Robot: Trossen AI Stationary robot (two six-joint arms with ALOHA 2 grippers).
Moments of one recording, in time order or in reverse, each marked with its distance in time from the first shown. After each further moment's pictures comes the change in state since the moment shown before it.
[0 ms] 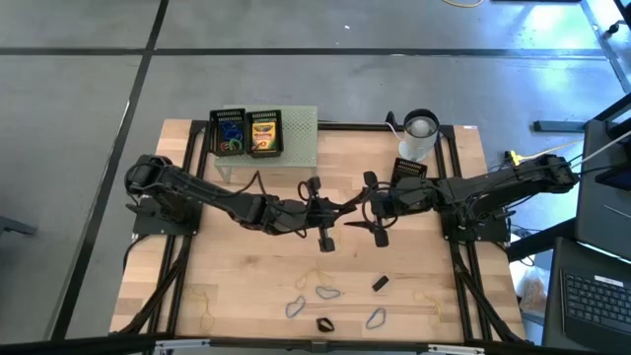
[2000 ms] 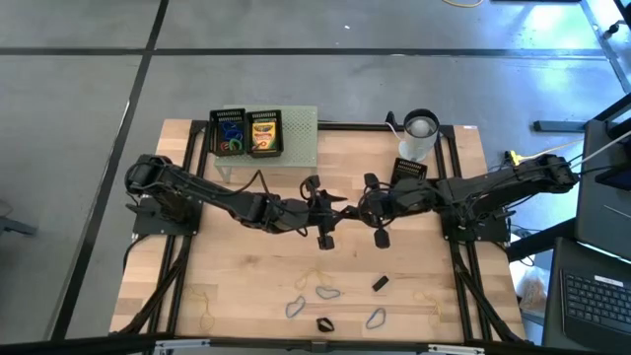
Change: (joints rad) left arm 0.011 -0.001 0.000 -0.059 -0.012 0.001; right arm 0.000 0.001 -0.001 -0.059 0.000 0.079
